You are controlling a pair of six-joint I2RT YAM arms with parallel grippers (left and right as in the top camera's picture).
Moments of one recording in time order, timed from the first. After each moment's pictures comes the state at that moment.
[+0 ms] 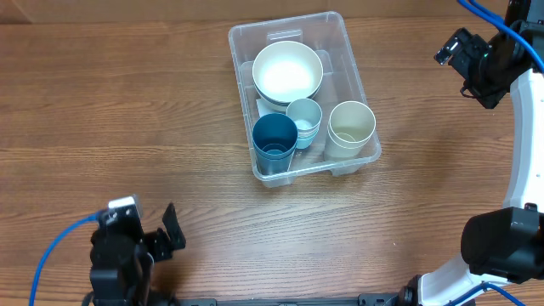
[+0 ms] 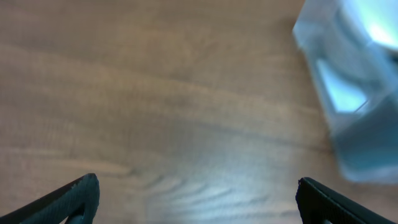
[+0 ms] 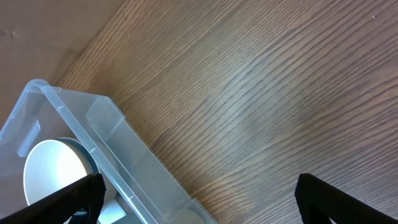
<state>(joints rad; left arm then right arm) -0.03 0.24 0.54 -0.90 -0.12 -0.23 -0.23 1.81 1.93 -1.19 -0.14 0.51</state>
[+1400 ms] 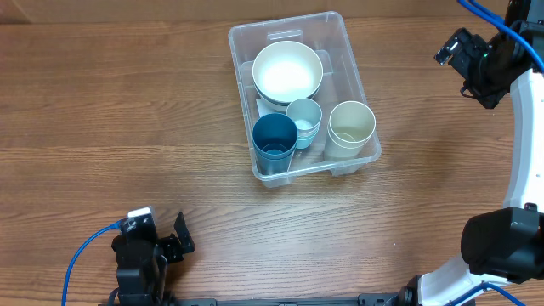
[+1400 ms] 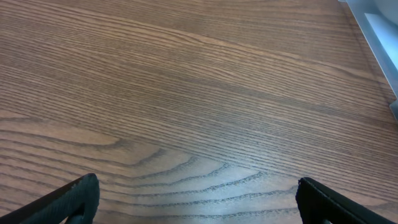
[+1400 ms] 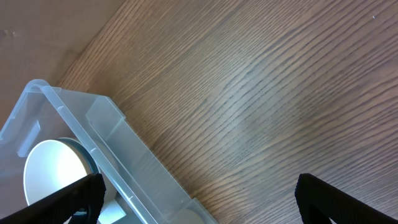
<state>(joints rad) -0.01 0.02 0.18 -0.78 -0.12 -0.23 -0.23 1.81 1.93 -1.19 -0.14 0.51</state>
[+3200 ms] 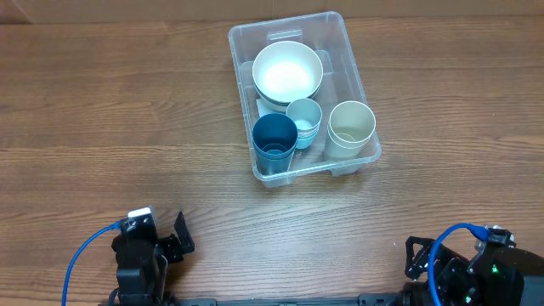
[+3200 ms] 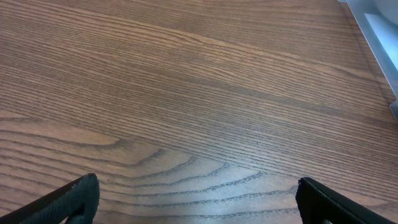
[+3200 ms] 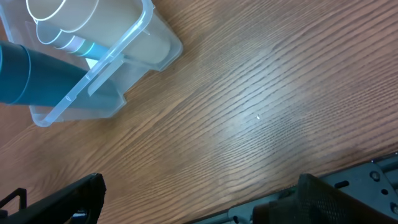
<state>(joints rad) -0.01 0.01 0.18 -0.78 -0.12 -0.23 -0.05 0.46 1.12 -1.59 -0.14 0.51</state>
